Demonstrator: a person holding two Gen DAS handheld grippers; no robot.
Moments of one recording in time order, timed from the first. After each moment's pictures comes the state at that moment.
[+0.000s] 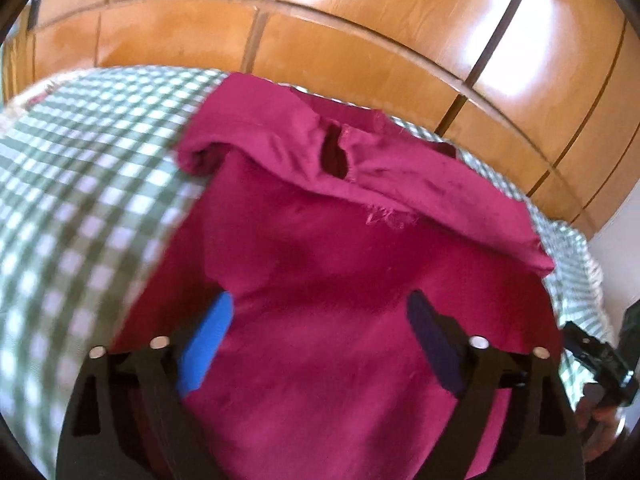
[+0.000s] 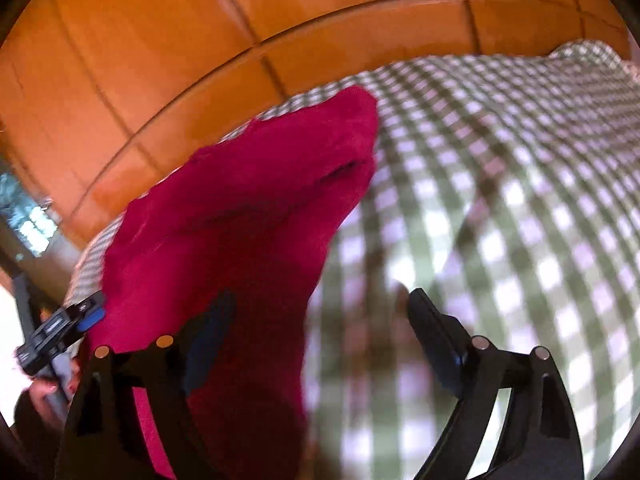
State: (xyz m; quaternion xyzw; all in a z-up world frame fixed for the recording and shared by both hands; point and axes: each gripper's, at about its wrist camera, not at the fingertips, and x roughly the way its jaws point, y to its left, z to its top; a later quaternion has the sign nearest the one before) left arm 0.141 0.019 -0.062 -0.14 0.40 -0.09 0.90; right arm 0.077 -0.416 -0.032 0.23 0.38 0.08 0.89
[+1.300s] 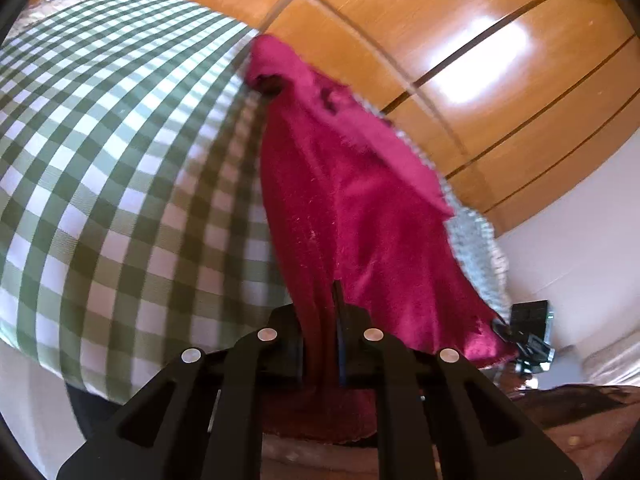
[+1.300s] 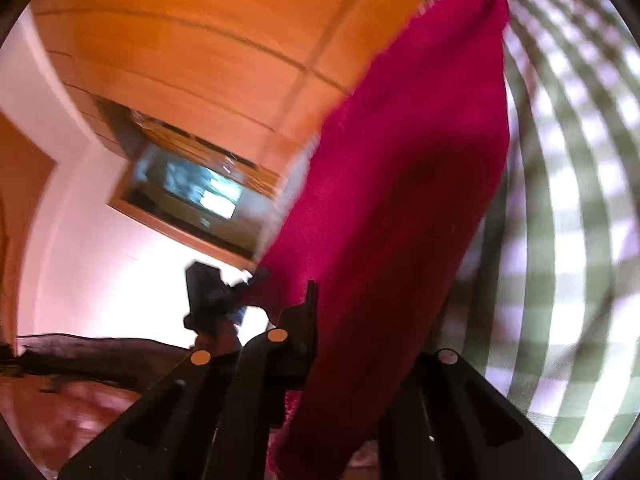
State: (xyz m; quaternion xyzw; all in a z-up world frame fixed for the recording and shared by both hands) left arm -0.008 0.119 -0.060 -0.28 0.42 -0.24 0.83; right arm -0.019 -0.399 -0.045 0.39 0.37 0.41 0.73
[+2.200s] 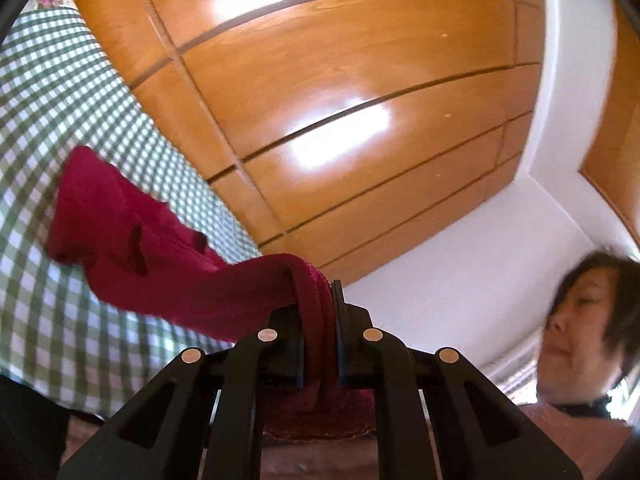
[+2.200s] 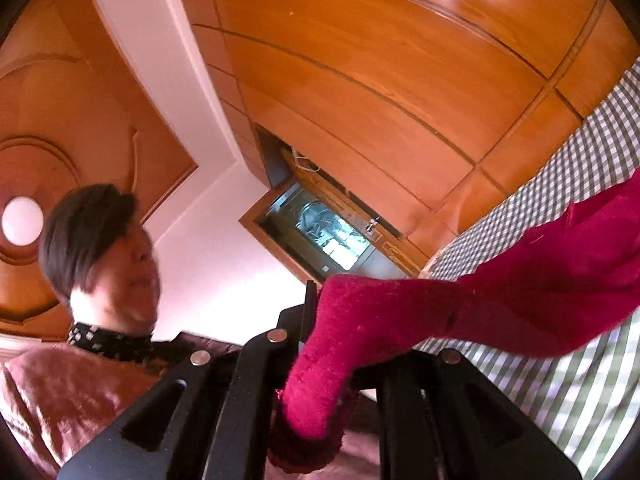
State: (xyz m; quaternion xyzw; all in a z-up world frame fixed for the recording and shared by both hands) left arm -0.053 0.153 0.049 -0.46 0.24 -0.42 0.74; right arm -0.075 -0.449 0.075 0.42 0.14 0.56 0.70
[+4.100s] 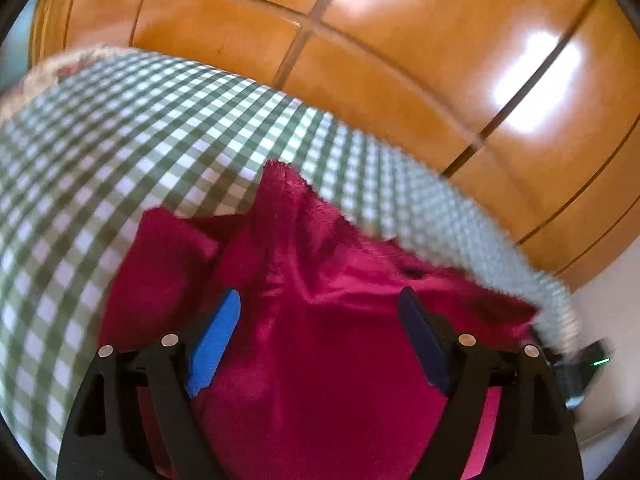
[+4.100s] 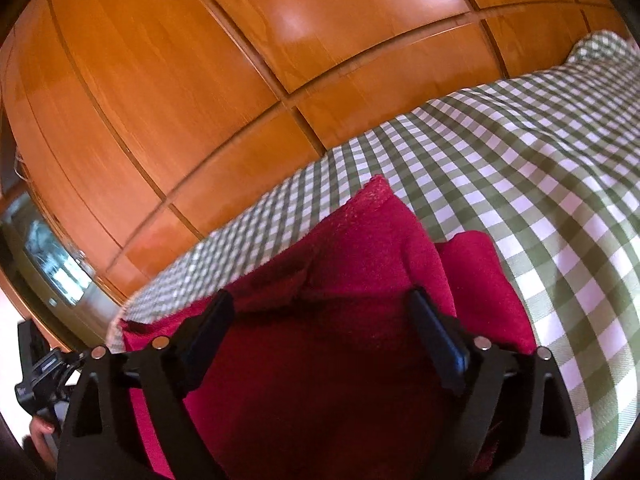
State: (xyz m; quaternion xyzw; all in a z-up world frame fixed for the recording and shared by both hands) left arm 0.150 0.039 -0.027 -0.20 0.41 -0.06 0.89; right arm 0.123 -0.400 -0.036 0.29 0.28 0.10 0.91
